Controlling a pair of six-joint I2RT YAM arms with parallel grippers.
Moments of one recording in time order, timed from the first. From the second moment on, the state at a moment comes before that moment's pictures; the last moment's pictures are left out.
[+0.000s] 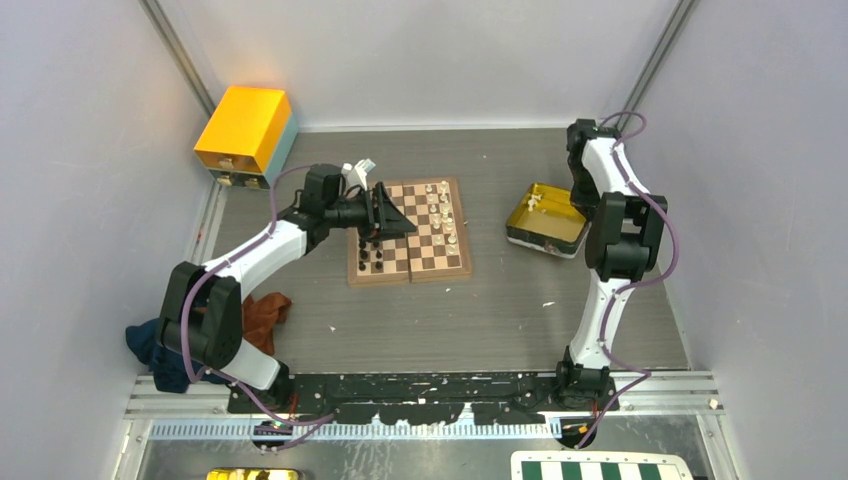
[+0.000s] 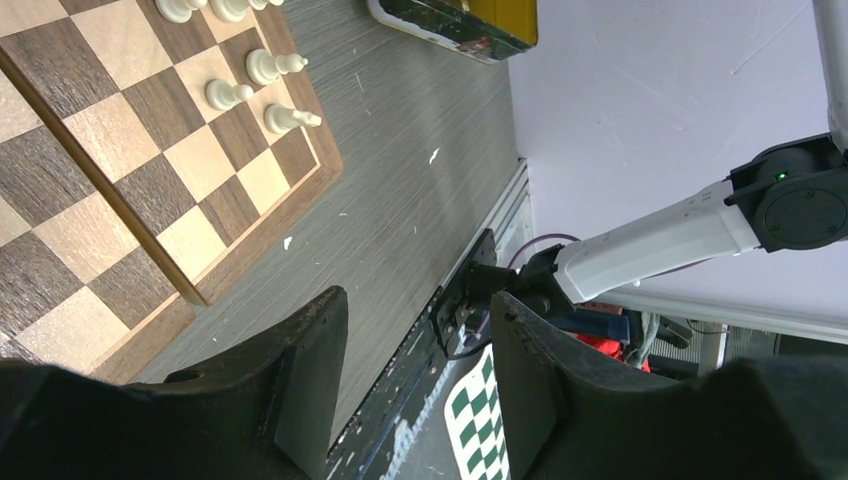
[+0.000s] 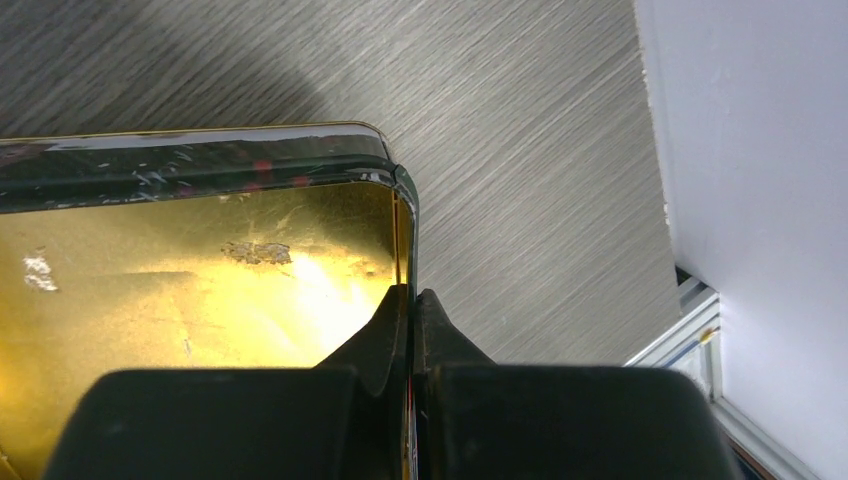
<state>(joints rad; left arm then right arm) -0.38 1.52 0.99 -0.02 0.79 -0.79 -0.08 2.11 1.83 -1.18 0.51 0.37</state>
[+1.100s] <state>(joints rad) -0.38 1.50 0.97 -0.08 0.79 -0.75 -0.08 1.92 1.54 -0.95 0.46 0.38</state>
